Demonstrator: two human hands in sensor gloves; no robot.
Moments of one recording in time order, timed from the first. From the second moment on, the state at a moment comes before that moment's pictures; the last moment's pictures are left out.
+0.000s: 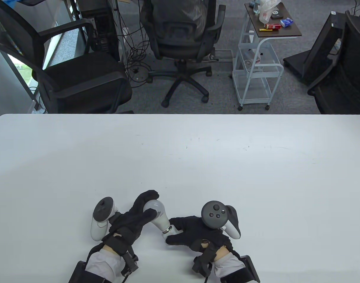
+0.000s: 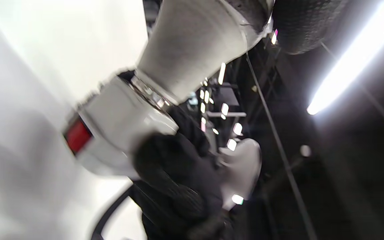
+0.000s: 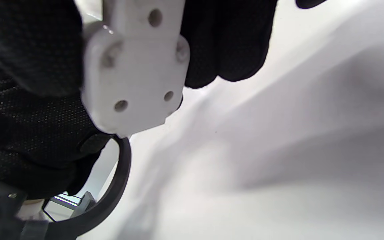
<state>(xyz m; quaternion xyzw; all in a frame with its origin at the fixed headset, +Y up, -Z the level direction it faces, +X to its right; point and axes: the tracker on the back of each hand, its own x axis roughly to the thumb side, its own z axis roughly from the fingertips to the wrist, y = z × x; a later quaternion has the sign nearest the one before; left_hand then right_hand) -0.206 -0.733 -0.298 -0.18 -0.24 0.64 0.71 0.049 -0.729 -0.284 0.23 0.14 0.85 0.45</state>
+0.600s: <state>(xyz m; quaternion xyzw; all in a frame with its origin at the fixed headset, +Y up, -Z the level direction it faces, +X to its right) -0.207 -0.736 -0.302 -0.20 -0.29 0.70 0.62 0.050 -0.730 -0.285 0.24 0.16 0.85 0.45</state>
